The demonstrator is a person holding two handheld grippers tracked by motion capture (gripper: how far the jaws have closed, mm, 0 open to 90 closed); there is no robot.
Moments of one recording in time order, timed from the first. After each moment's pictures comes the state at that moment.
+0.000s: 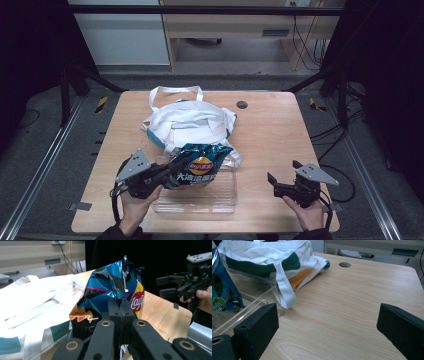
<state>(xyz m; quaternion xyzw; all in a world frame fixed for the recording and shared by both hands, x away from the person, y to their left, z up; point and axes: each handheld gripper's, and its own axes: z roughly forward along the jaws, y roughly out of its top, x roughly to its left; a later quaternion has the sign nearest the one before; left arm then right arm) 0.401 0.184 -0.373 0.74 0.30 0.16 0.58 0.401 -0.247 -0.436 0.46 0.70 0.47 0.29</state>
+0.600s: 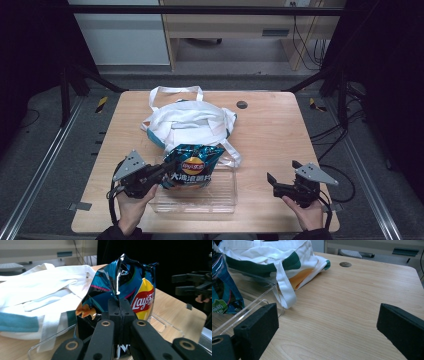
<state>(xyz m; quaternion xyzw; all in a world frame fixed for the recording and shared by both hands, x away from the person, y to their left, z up) 0.404 0.197 -0.384 0.73 0.34 0.17 0.56 0.401 -0.246 -0.436 0.45 0.70 0.47 0.29</state>
